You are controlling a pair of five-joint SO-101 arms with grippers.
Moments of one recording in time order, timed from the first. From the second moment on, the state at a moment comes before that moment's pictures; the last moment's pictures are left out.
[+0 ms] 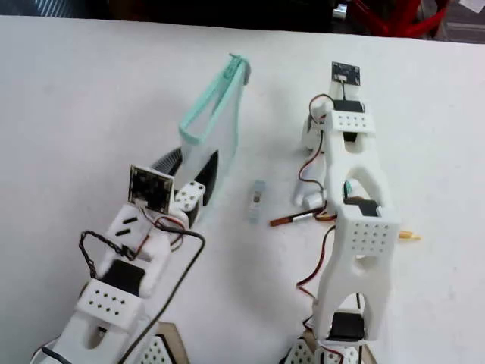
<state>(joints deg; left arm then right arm) 14.7 -66.6 86.7 0.3 -0.6 -0.1 41.2 -21.2 63.6 -4.6</state>
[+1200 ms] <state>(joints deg) 14.8 -66.6 87.6 -0.6 -3.3 -7.1 -33.5 62.1 14.1 6.9</state>
